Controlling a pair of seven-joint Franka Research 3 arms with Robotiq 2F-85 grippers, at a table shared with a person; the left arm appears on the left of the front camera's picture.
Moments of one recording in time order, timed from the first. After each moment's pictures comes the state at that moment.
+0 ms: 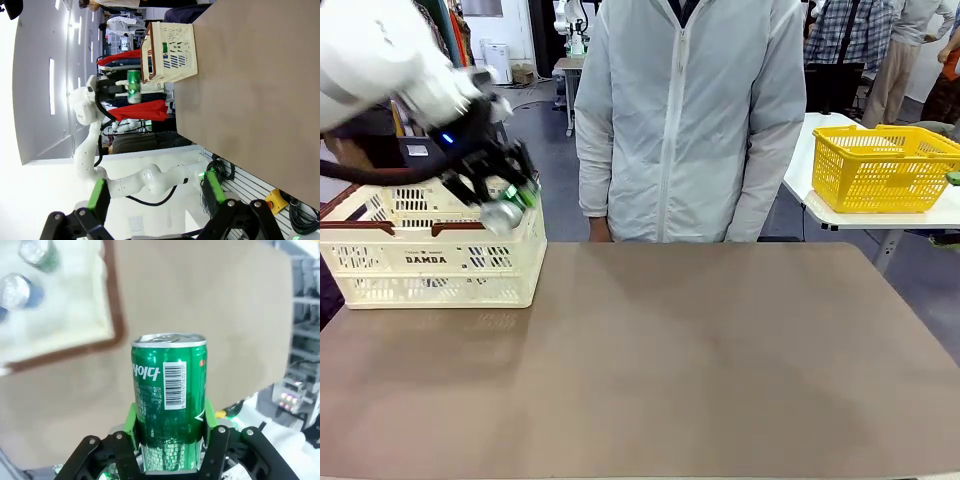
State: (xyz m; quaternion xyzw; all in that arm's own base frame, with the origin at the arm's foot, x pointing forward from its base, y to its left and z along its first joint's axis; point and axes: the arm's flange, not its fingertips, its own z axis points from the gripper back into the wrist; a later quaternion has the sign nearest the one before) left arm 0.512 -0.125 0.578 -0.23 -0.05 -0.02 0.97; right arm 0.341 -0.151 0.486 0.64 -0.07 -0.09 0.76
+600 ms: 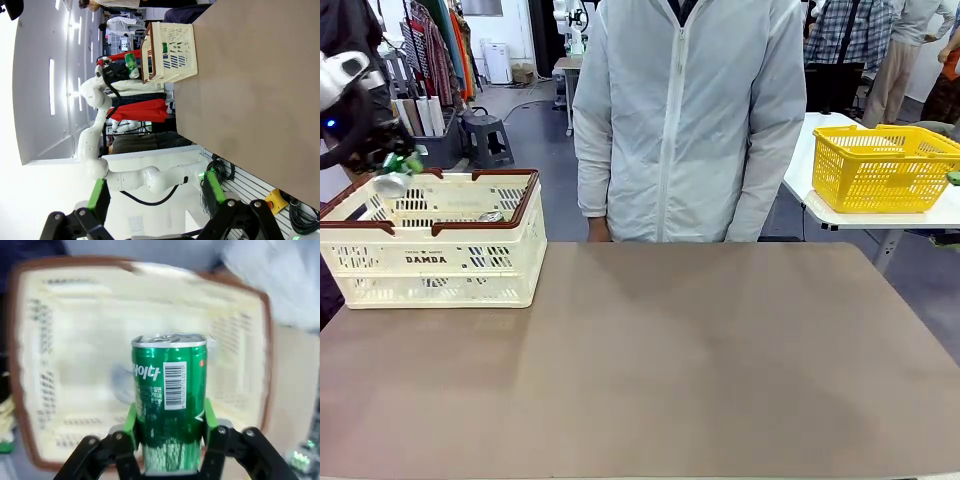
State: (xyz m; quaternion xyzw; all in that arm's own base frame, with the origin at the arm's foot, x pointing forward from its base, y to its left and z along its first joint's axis) left arm 0.606 0.084 0.541 -0.16 -0.18 0.07 0.97; right arm 0.341 -0.151 0.486 0.64 -0.07 -0.09 0.76
